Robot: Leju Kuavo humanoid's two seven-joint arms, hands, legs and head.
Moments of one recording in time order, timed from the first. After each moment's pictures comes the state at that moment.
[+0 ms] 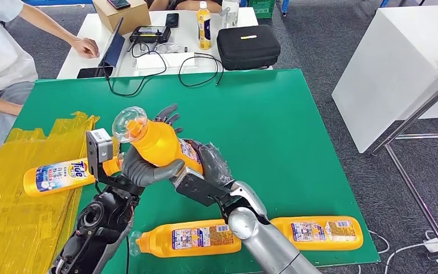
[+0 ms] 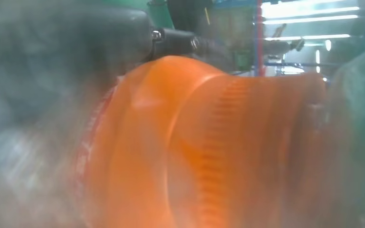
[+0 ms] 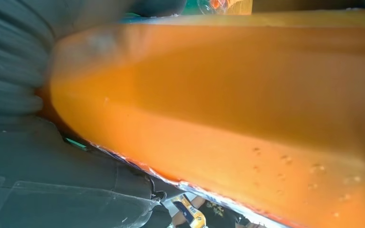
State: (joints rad) left arm -0.28 -0.02 -0.37 -1.42 0.26 -0.03 -0.26; right arm -0.36 0.18 0.63 -1.12 0.49 -0.17 -0.25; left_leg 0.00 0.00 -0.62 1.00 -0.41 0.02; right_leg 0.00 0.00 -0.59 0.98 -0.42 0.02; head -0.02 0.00
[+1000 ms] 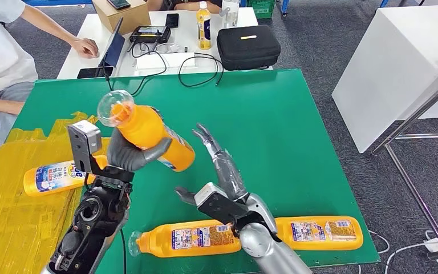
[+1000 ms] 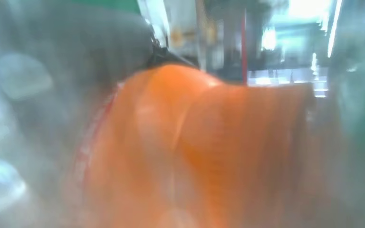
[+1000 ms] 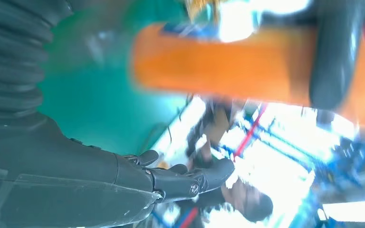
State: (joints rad) left arm -0.32 -0.02 -0.33 -1.43 0.11 0.18 -0.30; right arm -0.22 0.11 0.59 -1.36 0.44 -0.28 -0.33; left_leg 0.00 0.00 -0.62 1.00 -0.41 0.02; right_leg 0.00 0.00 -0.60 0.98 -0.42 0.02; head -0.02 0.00
